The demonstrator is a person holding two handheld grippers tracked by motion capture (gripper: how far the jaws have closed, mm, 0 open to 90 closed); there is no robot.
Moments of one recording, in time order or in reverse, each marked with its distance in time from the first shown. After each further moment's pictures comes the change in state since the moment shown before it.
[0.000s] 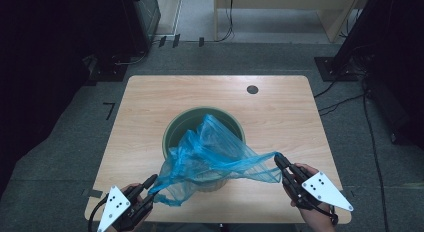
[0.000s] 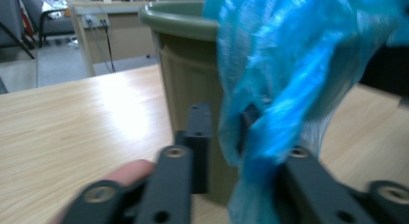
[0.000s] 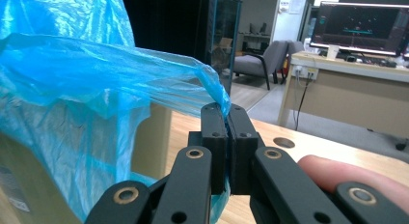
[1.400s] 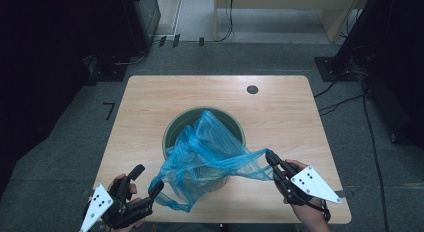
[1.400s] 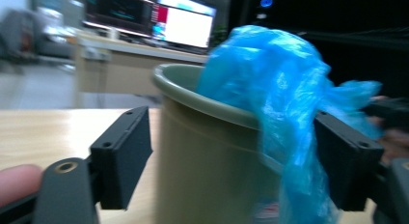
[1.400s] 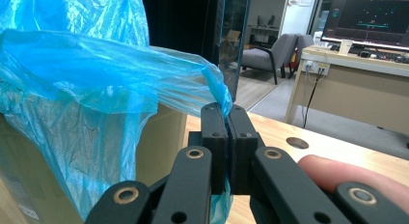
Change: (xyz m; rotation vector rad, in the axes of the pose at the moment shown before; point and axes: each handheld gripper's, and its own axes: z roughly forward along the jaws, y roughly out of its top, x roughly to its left) left arm 0.005 0.010 -0.003 -0.200 -0.082 -0.201; right arm 0.013 0.006 0.018 0.033 0.028 -0.013
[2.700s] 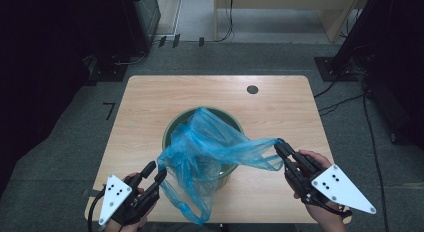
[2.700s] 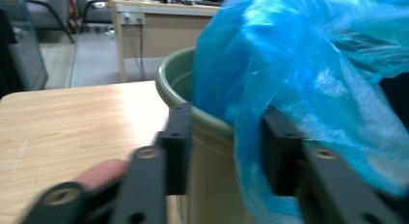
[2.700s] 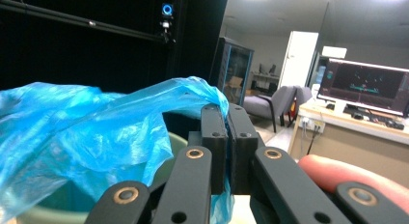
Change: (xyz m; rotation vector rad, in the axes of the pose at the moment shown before) left arm -0.037 0.037 0.019 0.213 0.212 0.137; right arm 0.001 0.075 -0.027 -0.176 0.030 -0.072
